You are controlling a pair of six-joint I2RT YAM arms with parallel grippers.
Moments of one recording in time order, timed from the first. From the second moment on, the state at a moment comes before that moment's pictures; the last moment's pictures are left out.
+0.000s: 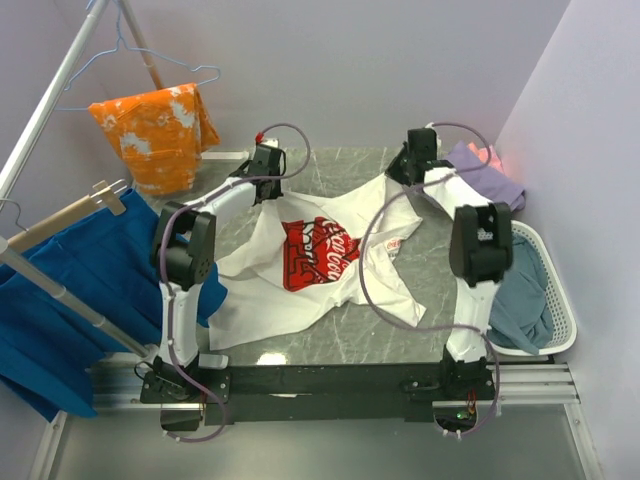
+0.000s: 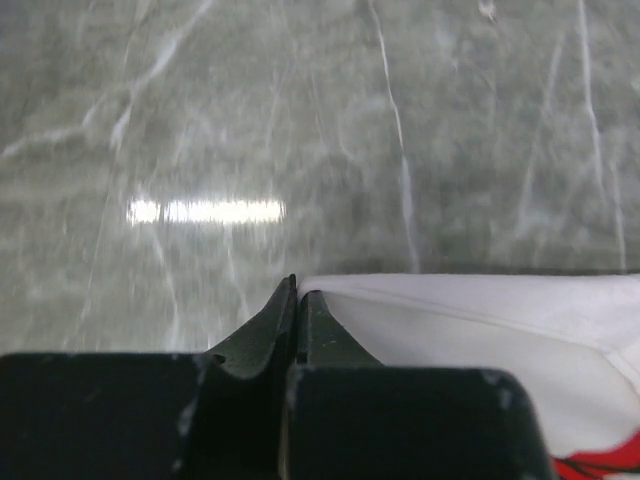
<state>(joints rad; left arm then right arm) -0.37 2.12 1.62 -0.27 -0.26 -0.31 0.13 2.05 1.61 -0.23 -0.01 0.71</state>
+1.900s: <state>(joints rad) -0.46 1.86 1.14 -0.14 0.01 -0.52 0.43 1.84 1.19 -0.70 0.10 0.40</state>
